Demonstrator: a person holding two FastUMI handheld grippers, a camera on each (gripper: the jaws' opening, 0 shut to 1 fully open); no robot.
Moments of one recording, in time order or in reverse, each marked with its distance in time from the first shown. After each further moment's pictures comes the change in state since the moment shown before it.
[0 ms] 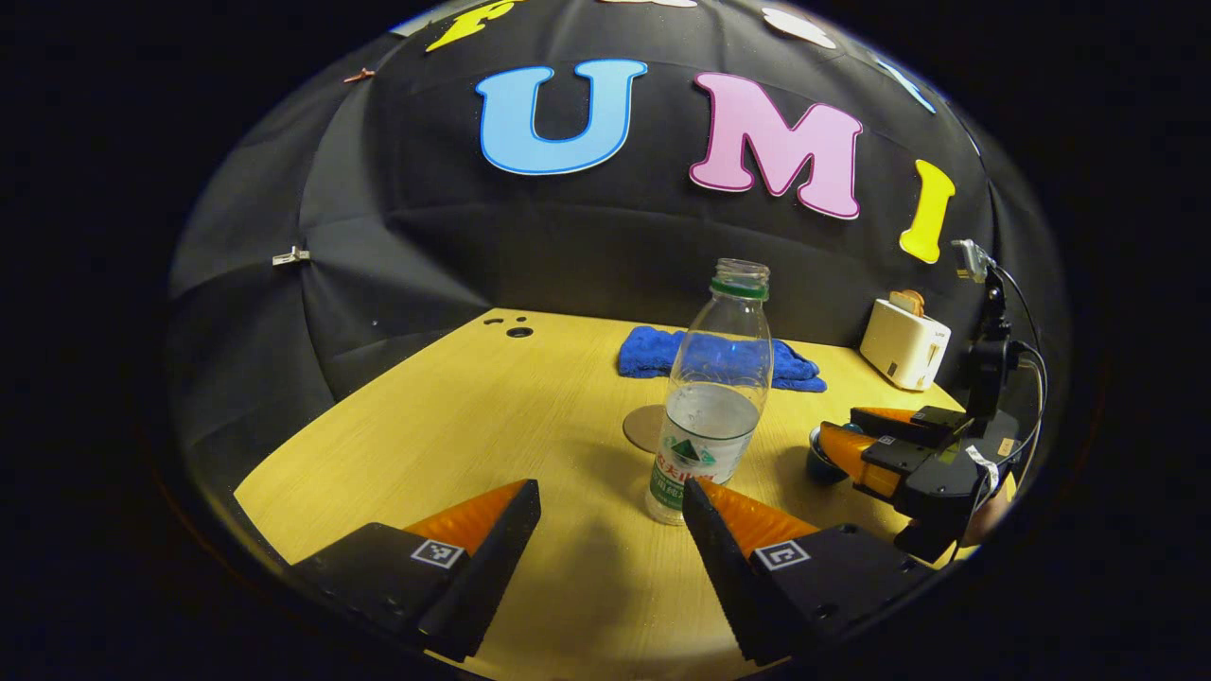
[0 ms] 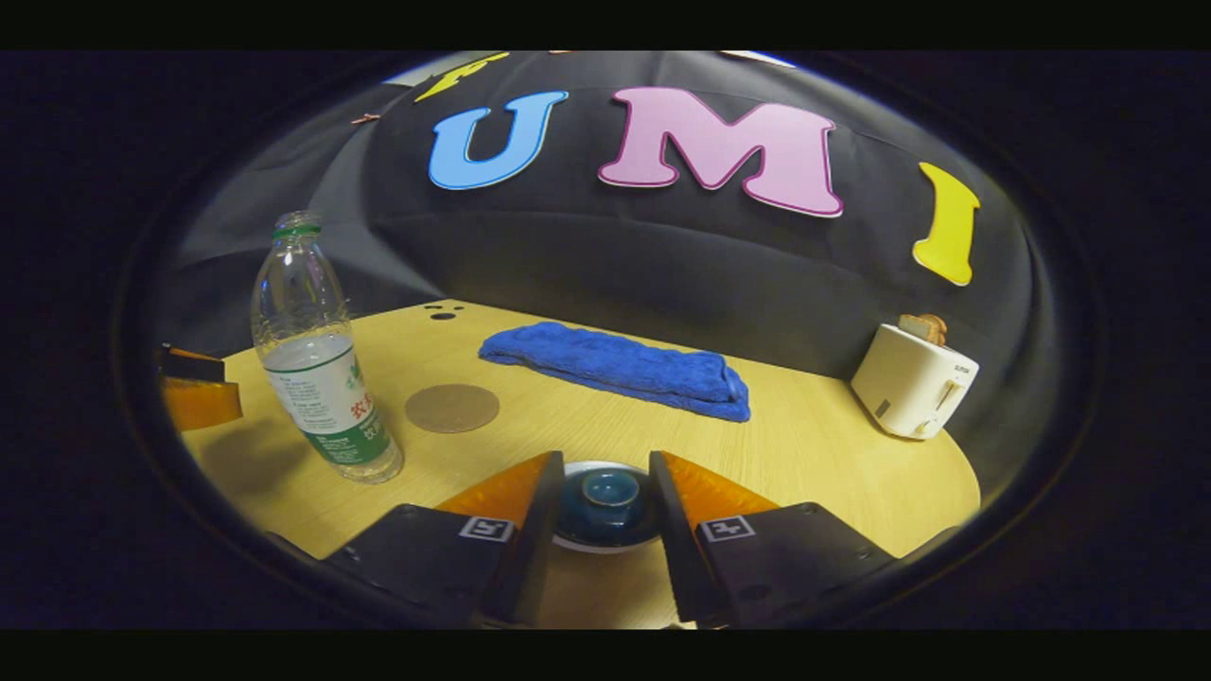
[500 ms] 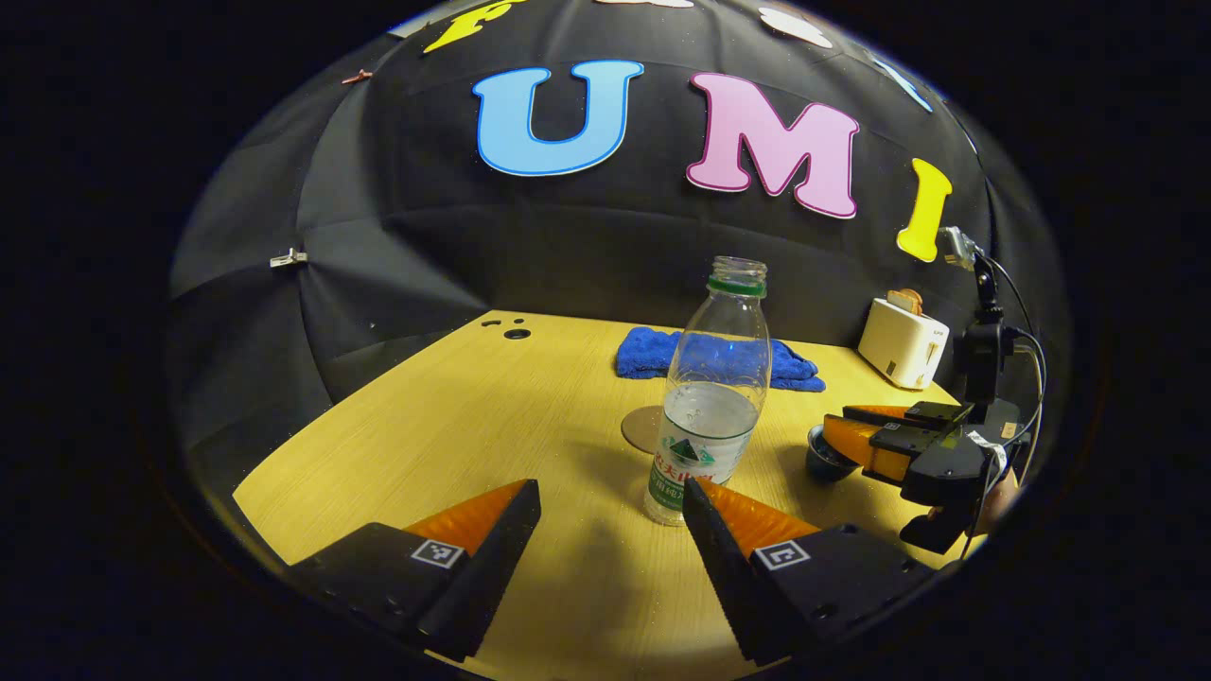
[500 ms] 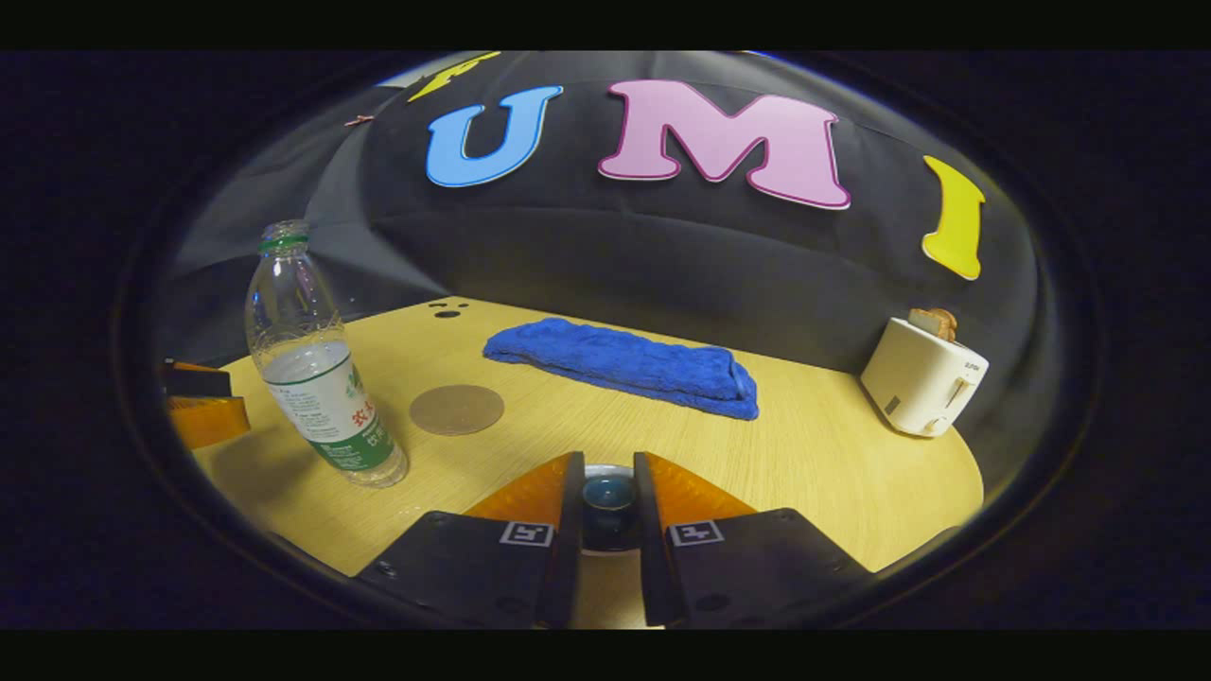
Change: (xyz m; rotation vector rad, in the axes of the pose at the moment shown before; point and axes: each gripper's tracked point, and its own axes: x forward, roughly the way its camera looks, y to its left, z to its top) left arm 0.004 -0.005 -0.004 -0.002 -0.005 -0.012; right arm 0.005 0.003 0.002 0.010 0.034 0.025
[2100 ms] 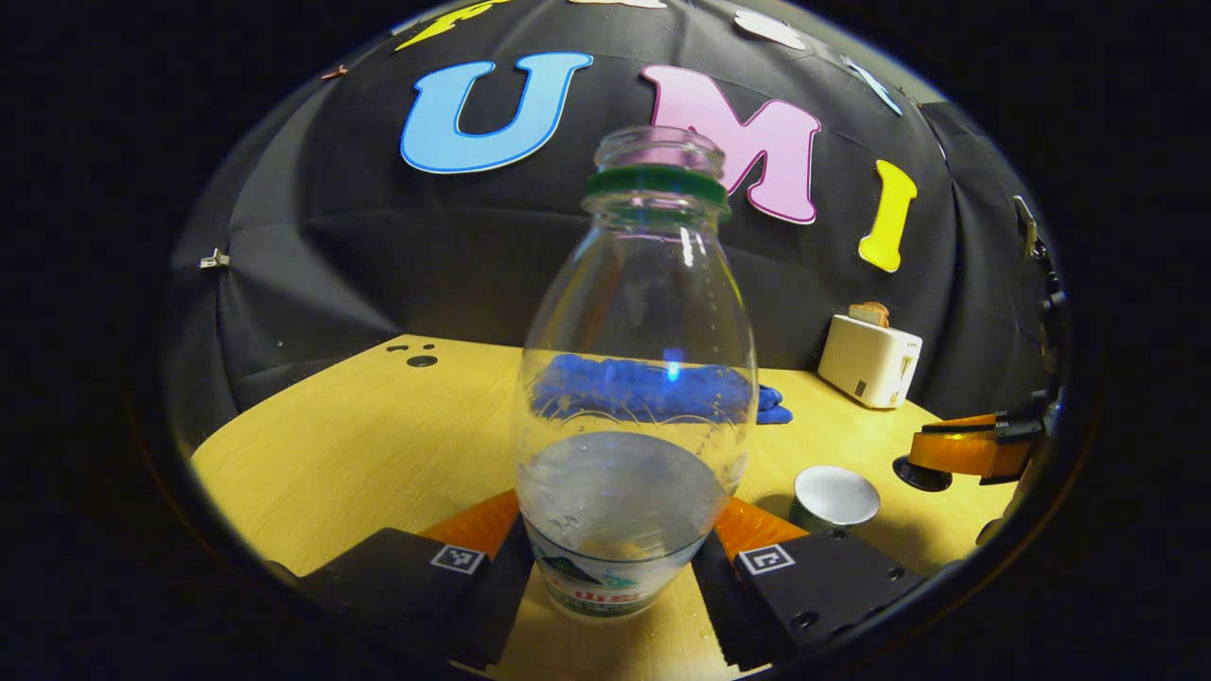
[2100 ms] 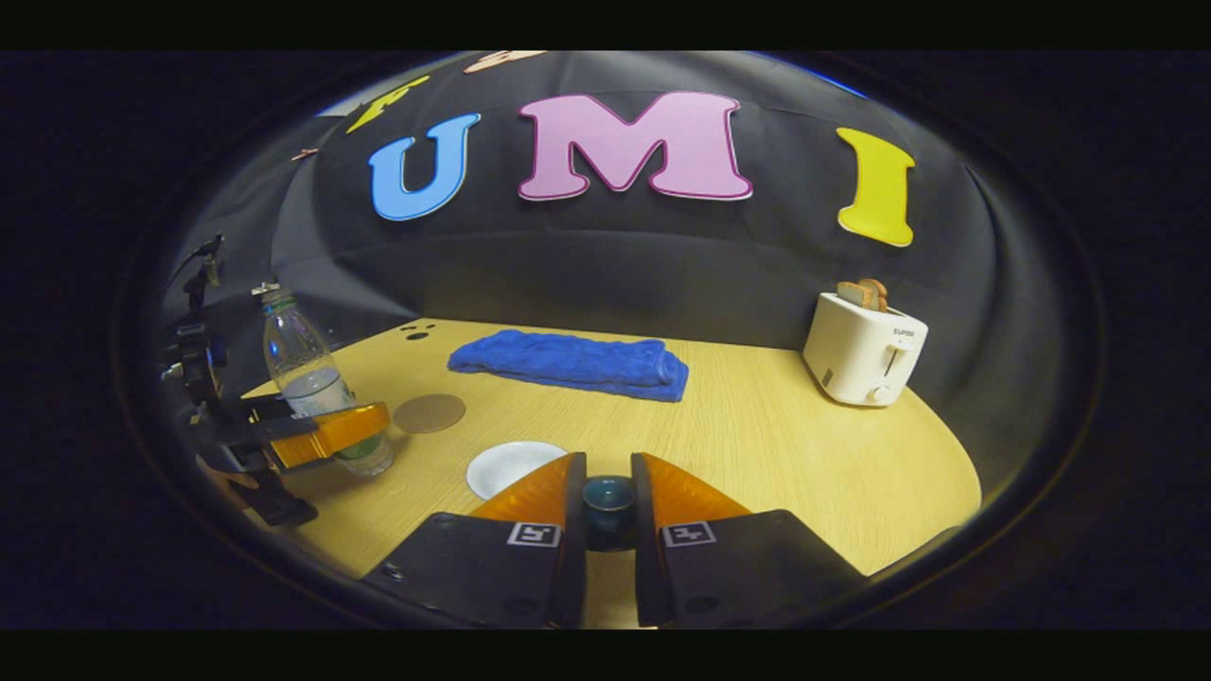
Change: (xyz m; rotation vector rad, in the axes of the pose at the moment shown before) left arm 0.107 -0.063 0.015 0.036 -0.118 -0.171; right arm -0.064 -0.065 -0.006 0.142 -0.004 -0.058
